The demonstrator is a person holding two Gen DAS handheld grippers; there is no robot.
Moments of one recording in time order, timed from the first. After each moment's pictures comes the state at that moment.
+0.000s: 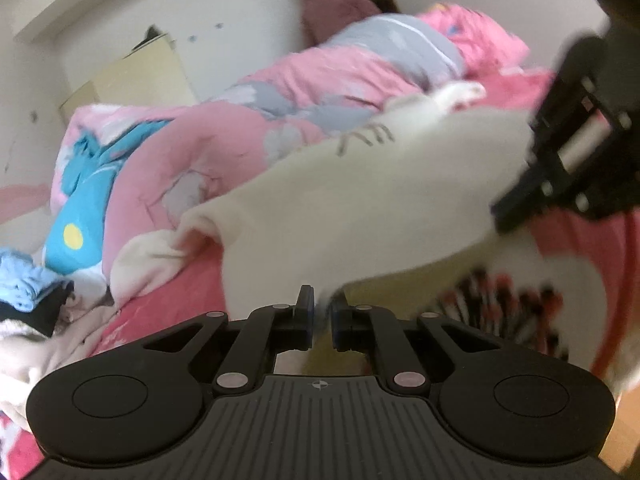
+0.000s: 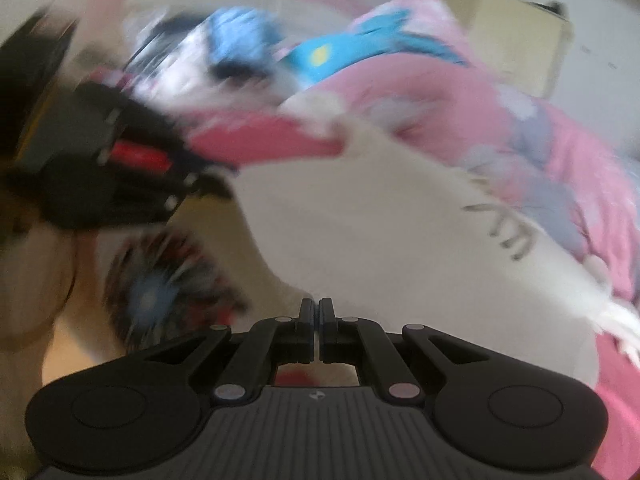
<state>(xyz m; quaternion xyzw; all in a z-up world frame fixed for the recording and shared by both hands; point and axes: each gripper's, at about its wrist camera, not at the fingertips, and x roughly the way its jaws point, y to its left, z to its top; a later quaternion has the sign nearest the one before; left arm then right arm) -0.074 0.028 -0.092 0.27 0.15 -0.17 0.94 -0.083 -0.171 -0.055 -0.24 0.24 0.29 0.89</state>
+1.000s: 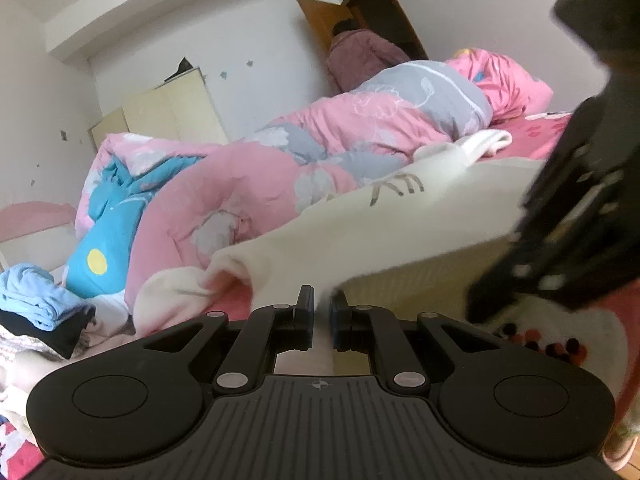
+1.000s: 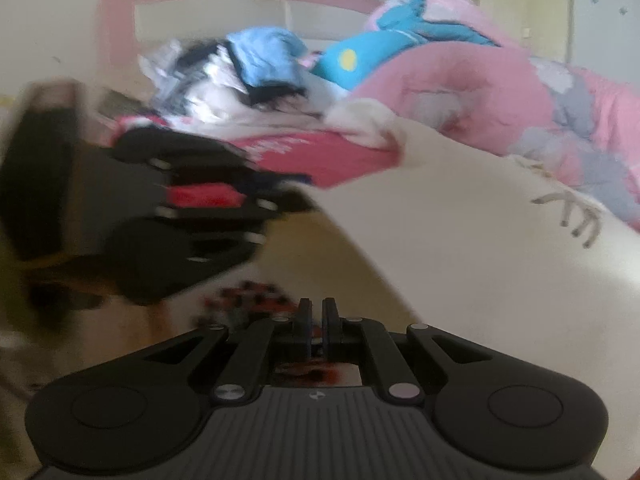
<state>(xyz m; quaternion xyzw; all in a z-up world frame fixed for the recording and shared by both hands) -0.070 0.033 -0.076 0.23 0.08 -0.15 0.96 -0.071 -0.133 -0.046 -0.14 0.28 0.32 0.89</state>
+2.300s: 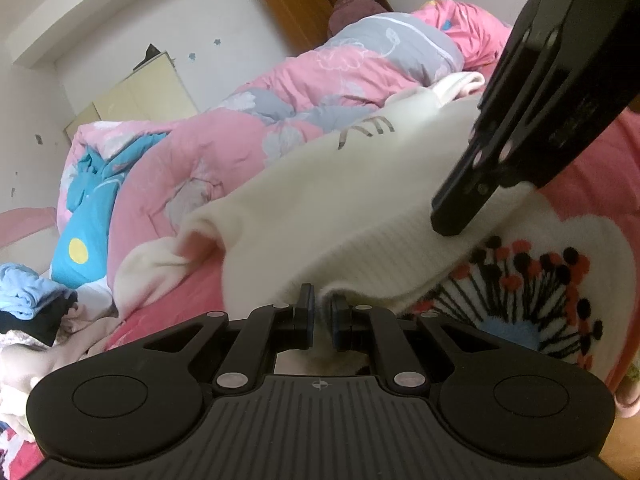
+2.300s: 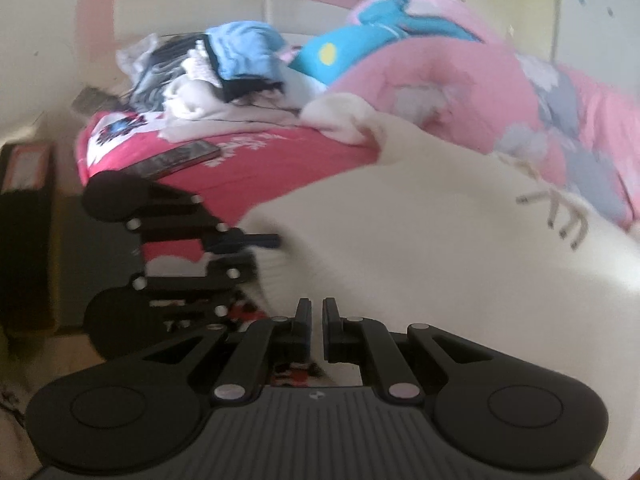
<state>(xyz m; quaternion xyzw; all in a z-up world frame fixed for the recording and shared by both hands) -0.066 0.027 -0.113 0.28 0.12 -0.16 0.94 -0.058 -0.133 -0.045 -0.13 0.30 0.31 0.89</state>
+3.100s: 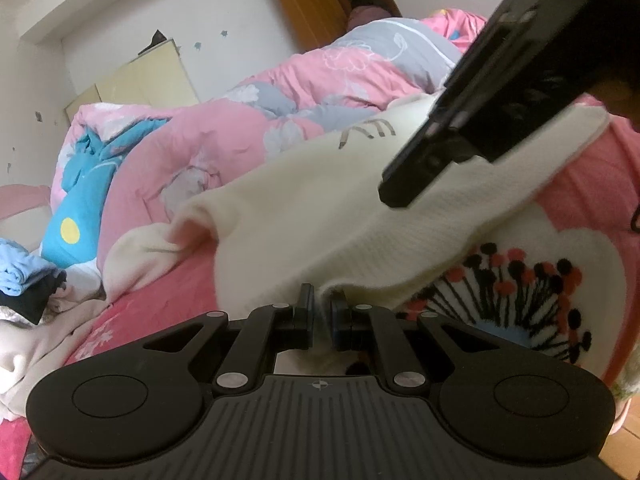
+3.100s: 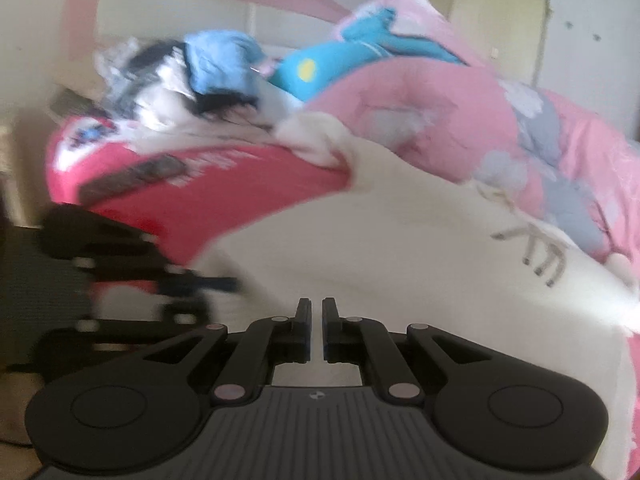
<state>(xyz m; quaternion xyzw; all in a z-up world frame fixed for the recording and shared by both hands) -0.064 0.032 -0.113 0.25 0.14 -0.17 0.95 -0.057 -0.126 -0.036 -0.15 0.25 0.30 0.91</state>
